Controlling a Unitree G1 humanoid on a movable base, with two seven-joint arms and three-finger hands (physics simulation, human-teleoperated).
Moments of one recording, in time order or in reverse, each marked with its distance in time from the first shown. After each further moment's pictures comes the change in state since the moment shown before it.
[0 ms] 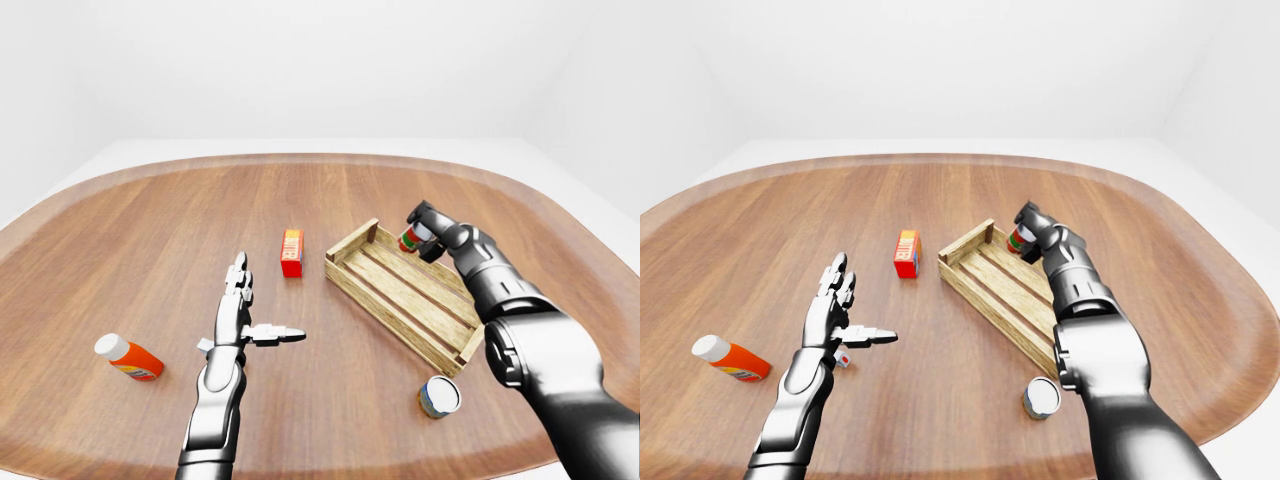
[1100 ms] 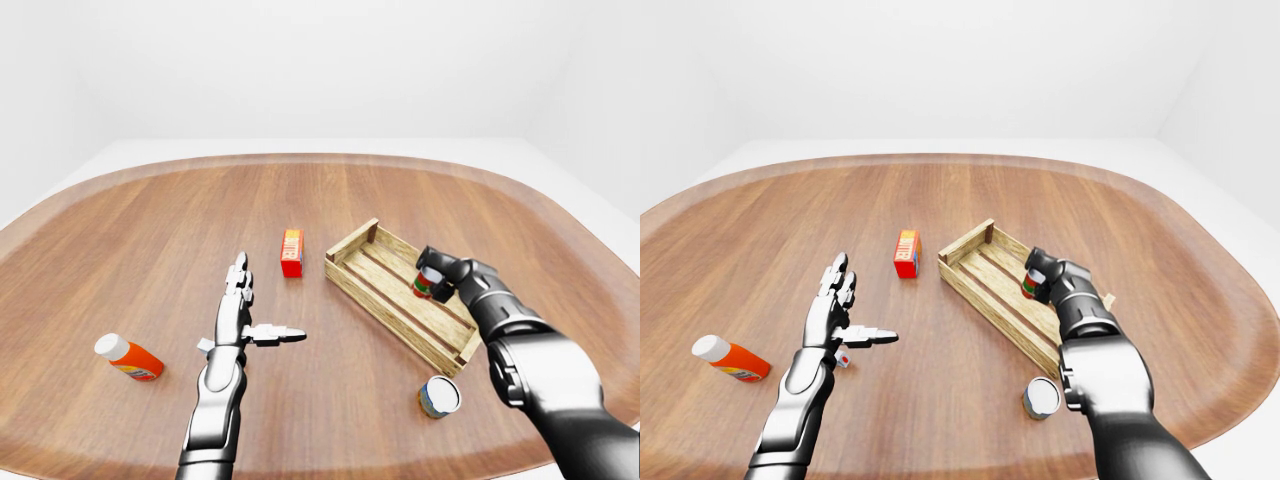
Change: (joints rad) left arm 0.000 -0.001 -0.003 0.002 0.002 -0.001 0.001; right arm 0.128 -0.008 0.005 0.067 -0.163 0.000 0.093
